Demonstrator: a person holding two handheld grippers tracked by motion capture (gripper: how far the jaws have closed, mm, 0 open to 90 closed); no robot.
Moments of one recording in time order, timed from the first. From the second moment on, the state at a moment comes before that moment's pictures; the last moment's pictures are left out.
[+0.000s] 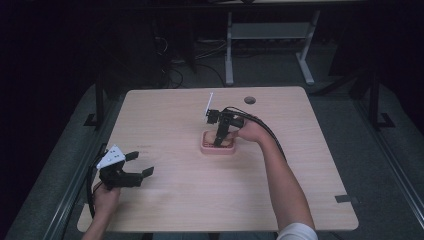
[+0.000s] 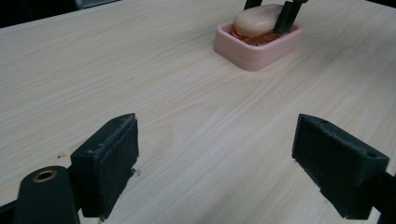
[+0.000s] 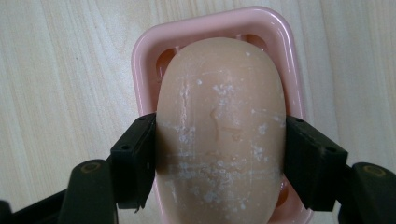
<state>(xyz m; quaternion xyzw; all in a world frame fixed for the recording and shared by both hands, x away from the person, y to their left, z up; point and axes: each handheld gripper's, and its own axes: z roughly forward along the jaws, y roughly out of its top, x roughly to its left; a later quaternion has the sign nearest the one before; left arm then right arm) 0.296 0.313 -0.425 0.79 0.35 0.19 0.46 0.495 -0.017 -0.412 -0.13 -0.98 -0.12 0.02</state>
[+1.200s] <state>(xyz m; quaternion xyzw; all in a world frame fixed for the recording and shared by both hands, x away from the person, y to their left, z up) 0.296 0.313 -0.425 0.79 0.35 0.19 0.46 0.497 -0.020 -0.415 -0.13 -0.98 -0.12 0.02</state>
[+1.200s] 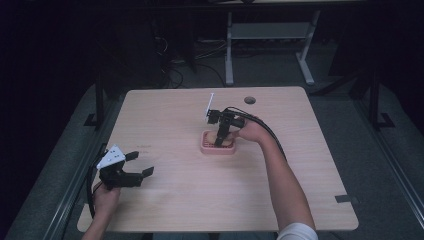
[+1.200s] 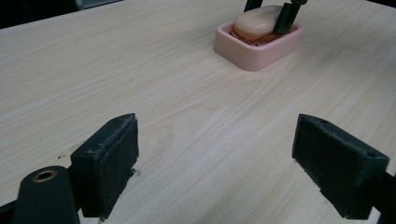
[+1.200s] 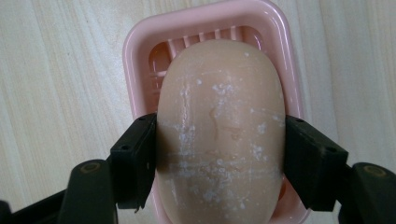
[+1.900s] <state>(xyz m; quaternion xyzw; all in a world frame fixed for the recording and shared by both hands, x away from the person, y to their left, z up) 0.295 0.312 -0.425 0.79 0.35 0.19 0.46 0.489 -0.046 -0.397 -0.17 -0.97 -0.18 0.02</state>
